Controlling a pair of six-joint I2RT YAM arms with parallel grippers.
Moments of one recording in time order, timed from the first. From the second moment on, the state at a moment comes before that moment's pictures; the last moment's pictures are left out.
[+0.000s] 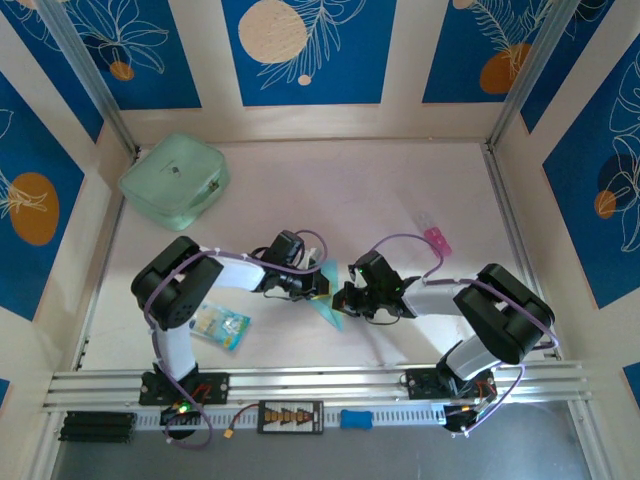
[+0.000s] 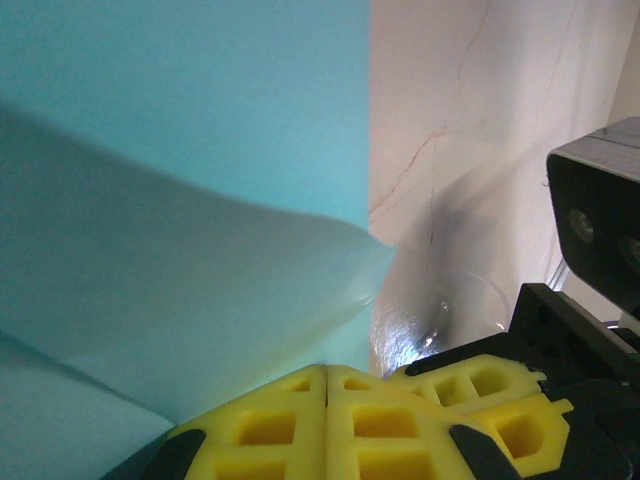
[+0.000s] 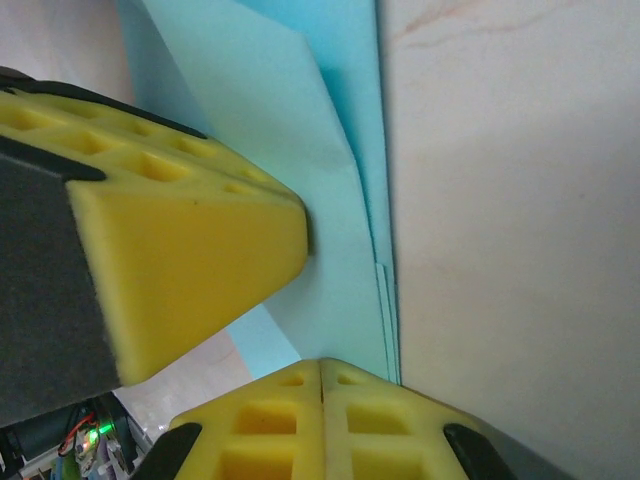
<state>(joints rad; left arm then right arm) -0.70 1.86 0.82 0.13 0.66 -0.86 0.71 1.51 0.46 0.12 -0.45 0.97</state>
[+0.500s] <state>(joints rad) -0.64 1.92 0.92 0.07 0.70 -0.86 0.69 1.52 0.46 0.14 -0.45 0.95</state>
